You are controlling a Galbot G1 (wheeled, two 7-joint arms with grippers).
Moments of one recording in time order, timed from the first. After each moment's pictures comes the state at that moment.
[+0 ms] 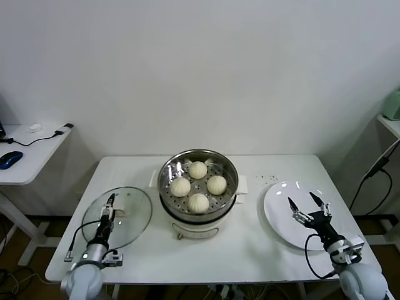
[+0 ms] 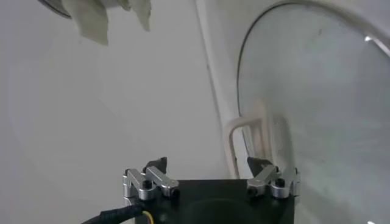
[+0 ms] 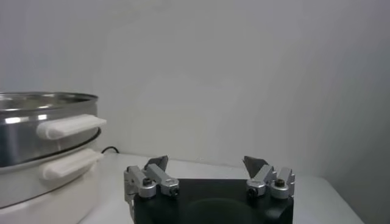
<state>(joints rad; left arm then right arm) 1.22 -1.37 -0.69 -1.41 1.59 -0.08 -0.20 -1.38 1.00 0.60 1.64 0.53 0.14 -0.23</state>
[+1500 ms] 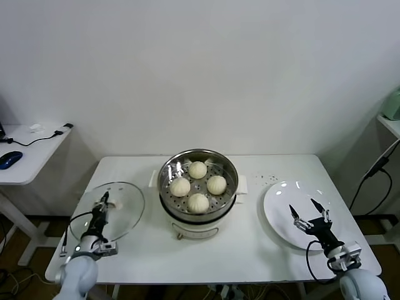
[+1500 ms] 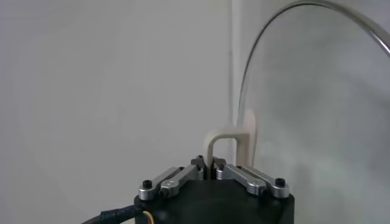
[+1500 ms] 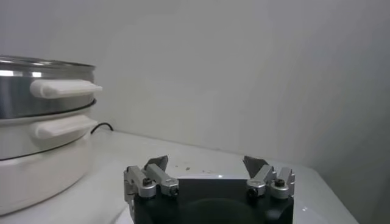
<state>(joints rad) 1.22 -1.30 -0.67 -1.47 1.33 -0.04 -0.15 -1.37 1.04 0.61 1.56 0.41 0.17 -0.26</state>
